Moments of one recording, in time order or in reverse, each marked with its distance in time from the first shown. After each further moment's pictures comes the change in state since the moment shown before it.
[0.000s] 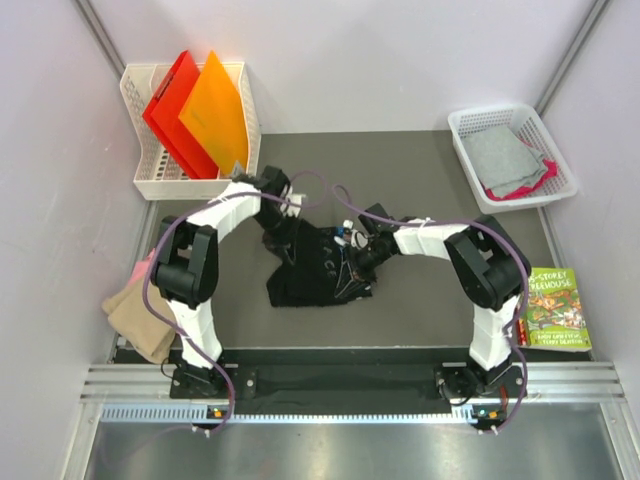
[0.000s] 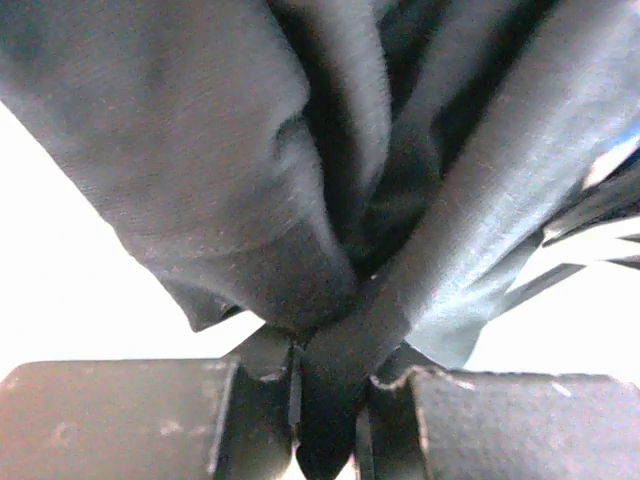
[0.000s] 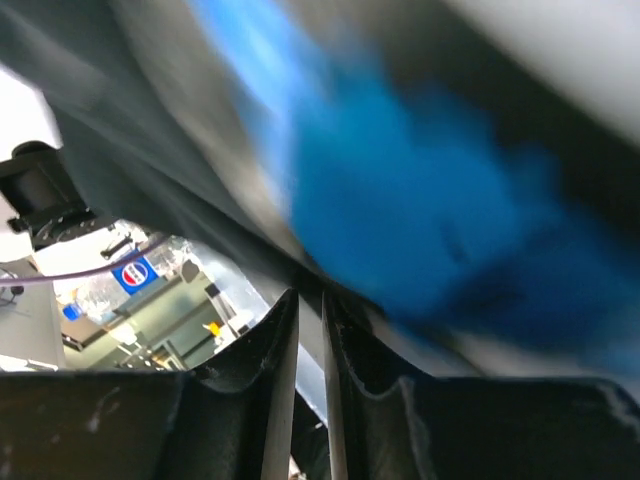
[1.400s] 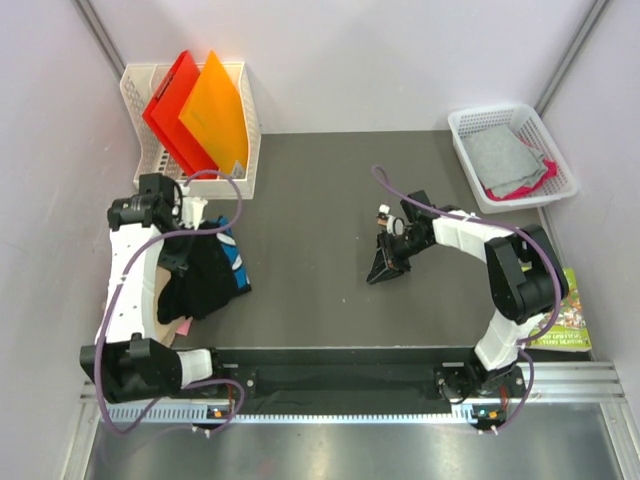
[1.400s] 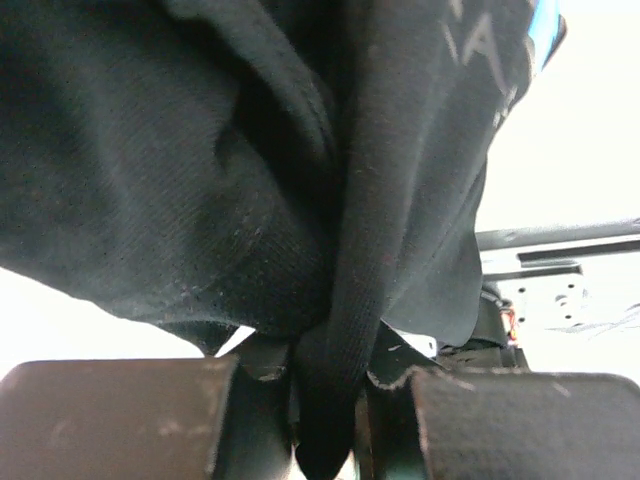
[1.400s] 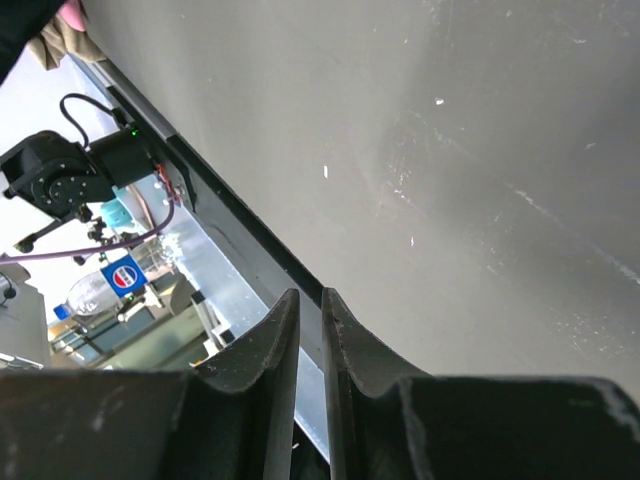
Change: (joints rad) left arm 0.449 -0.633 -0.050 -0.398 -0.439 0.426; right arm -0.232 -0.182 -0.062 -0.204 -0.012 -0.238
